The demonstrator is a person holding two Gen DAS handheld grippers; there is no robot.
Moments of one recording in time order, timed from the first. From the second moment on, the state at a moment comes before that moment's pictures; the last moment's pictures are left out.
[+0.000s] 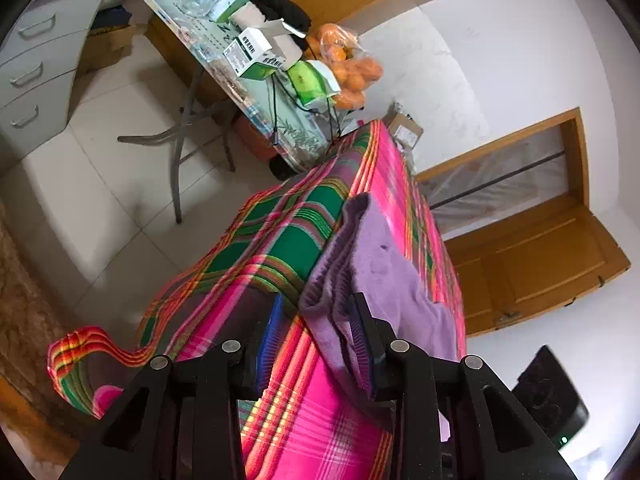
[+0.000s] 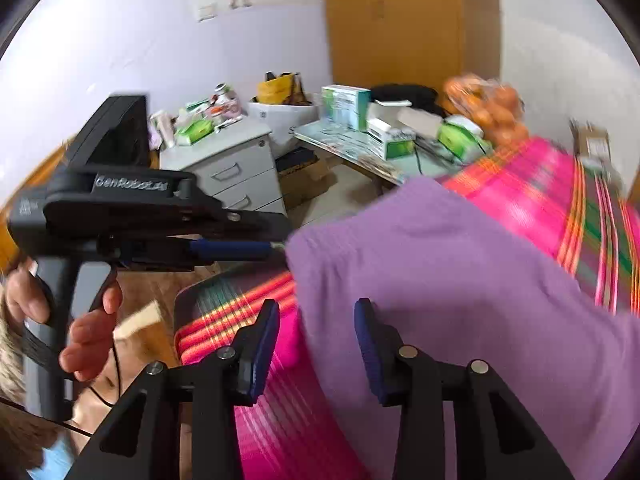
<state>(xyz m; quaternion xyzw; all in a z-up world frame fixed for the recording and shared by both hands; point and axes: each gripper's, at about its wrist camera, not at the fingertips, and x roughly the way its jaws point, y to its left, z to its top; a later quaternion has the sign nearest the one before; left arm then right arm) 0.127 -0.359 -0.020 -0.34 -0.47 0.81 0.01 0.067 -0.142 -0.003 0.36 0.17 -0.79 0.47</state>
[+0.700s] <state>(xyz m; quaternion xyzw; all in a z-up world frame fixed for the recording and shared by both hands) 0.052 -0.365 -0.007 -0.41 -0.46 0.78 0.08 0.072 -0.167 -0.008 0.32 0.22 -0.82 0.42</state>
